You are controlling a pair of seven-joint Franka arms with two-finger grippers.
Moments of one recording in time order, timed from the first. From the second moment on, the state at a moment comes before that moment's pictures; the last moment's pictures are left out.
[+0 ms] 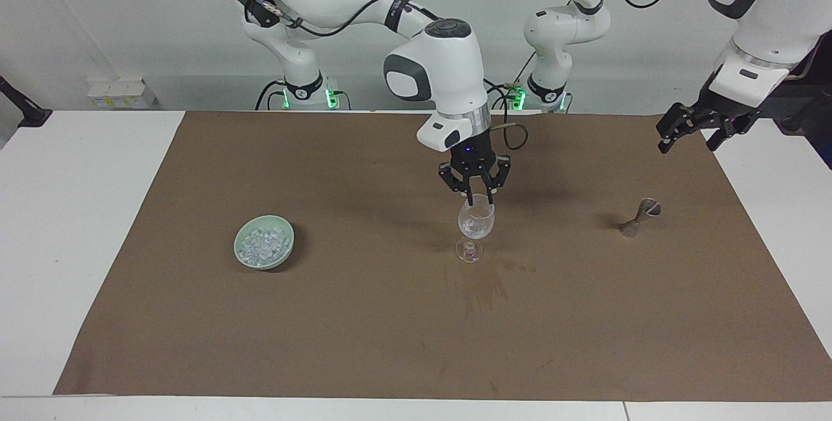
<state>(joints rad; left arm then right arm) 0.14 0.03 -0.14 -1.55 0.01 1.63 0.01 0.12 0.56 0.74 -1.39 -0.48 2.19 1.02</state>
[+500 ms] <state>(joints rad) 0.14 0.03 -0.14 -1.55 0.01 1.64 0.01 0.08 0.55 0.73 -1.35 -0.55 2.20 0.98</state>
